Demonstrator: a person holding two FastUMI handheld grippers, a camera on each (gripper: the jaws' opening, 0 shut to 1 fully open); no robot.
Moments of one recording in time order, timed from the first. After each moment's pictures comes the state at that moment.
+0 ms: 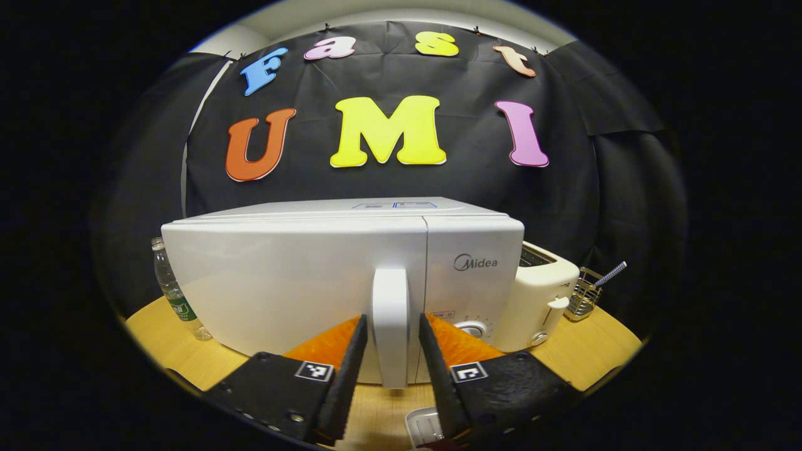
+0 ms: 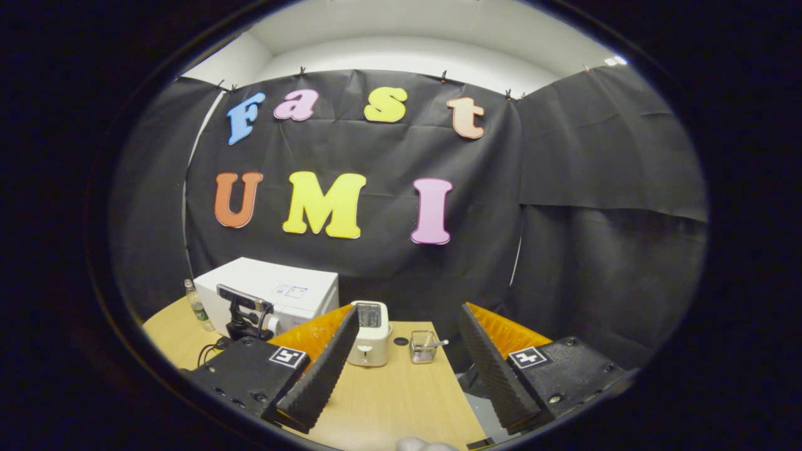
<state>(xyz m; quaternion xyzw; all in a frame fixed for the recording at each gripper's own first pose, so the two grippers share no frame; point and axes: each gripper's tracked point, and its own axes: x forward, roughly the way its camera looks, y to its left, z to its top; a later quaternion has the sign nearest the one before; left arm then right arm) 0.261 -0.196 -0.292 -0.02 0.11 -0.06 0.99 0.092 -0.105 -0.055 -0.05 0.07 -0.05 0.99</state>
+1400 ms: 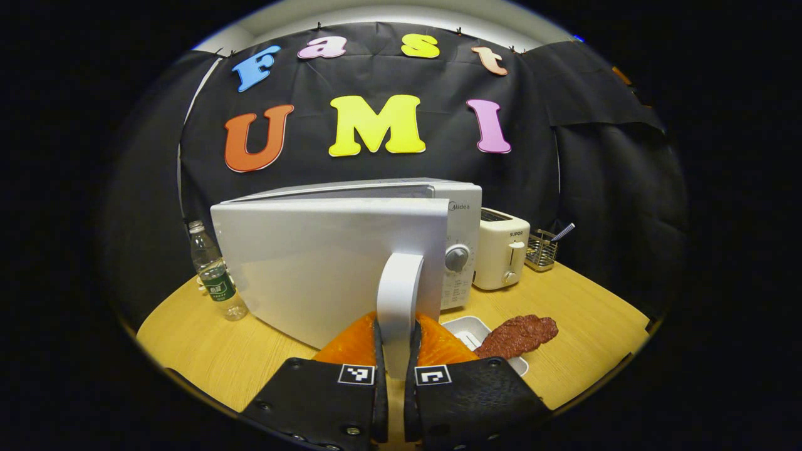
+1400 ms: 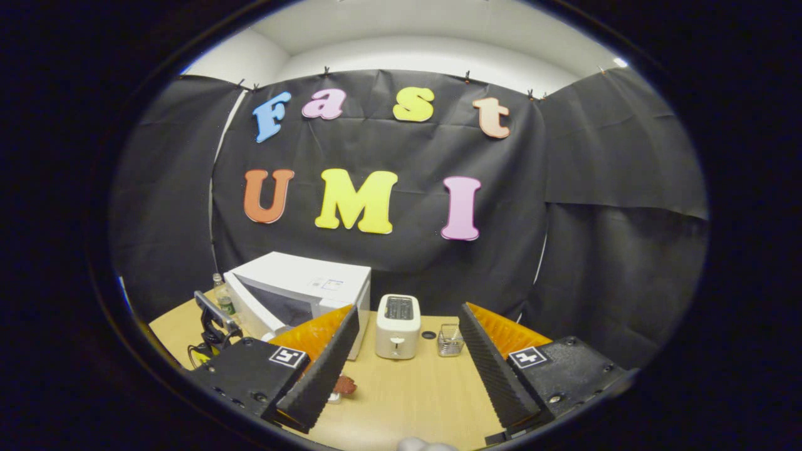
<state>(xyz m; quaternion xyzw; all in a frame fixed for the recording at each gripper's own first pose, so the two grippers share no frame) 0.116 -0.124 -0.303 0.01 0.14 -0.12 0.98 0.062 -0.039 -0.066 -0.06 0.08 0.00 1.00</state>
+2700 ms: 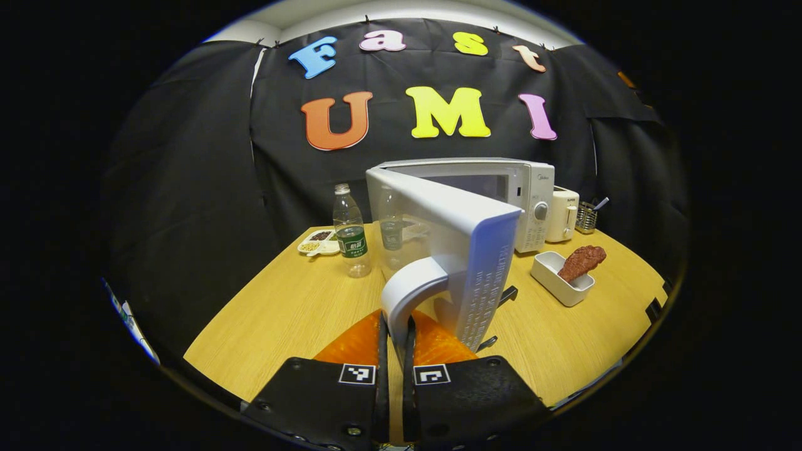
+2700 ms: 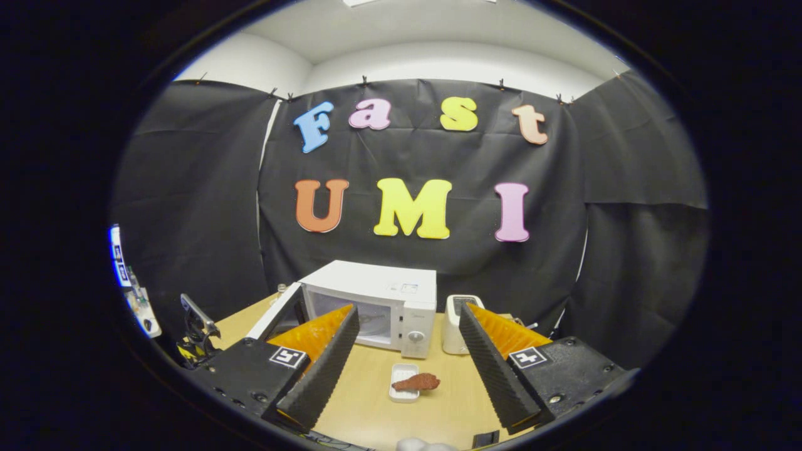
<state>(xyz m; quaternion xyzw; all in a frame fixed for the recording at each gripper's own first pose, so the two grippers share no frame) 0.016 0.089 -0.325 0.02 0.19 -0.03 0.98 0.005 0.092 -0.068 -0.03 0.07 0.07 0.99</state>
